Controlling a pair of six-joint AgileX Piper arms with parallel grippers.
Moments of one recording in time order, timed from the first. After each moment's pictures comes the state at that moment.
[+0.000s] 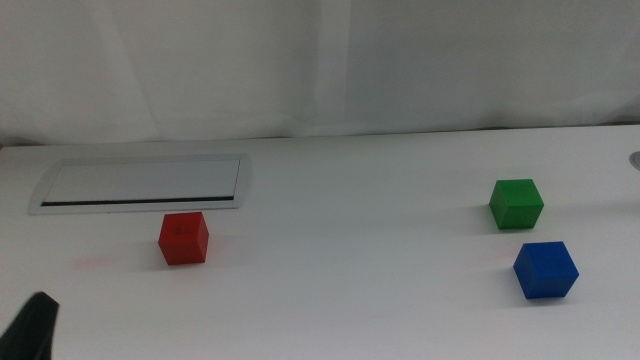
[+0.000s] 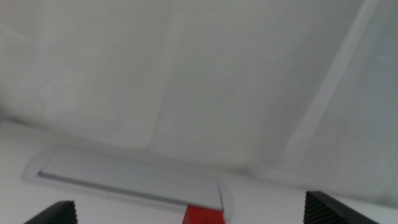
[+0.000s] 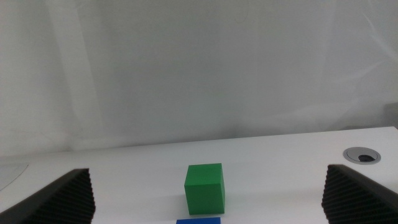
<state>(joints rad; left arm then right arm) -0.02 0.02 -0.01 -0.01 0.14 -0.30 0.19 0.10 -0.01 0.12 0.01 -0.02</state>
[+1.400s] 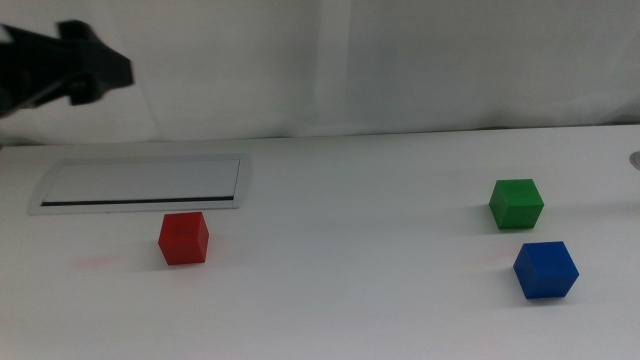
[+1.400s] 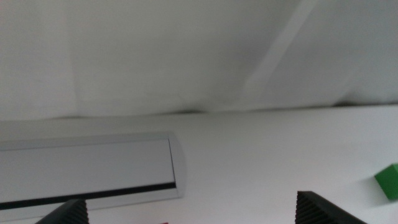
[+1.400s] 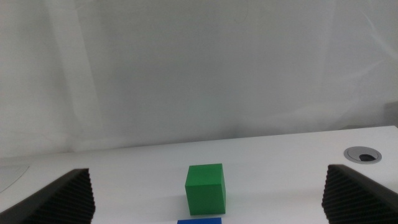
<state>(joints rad) -0.04 1.17 -1.18 -0.33 0.75 0.16 0.19 0.10 -0.01 0.13 0.01 -0.02</state>
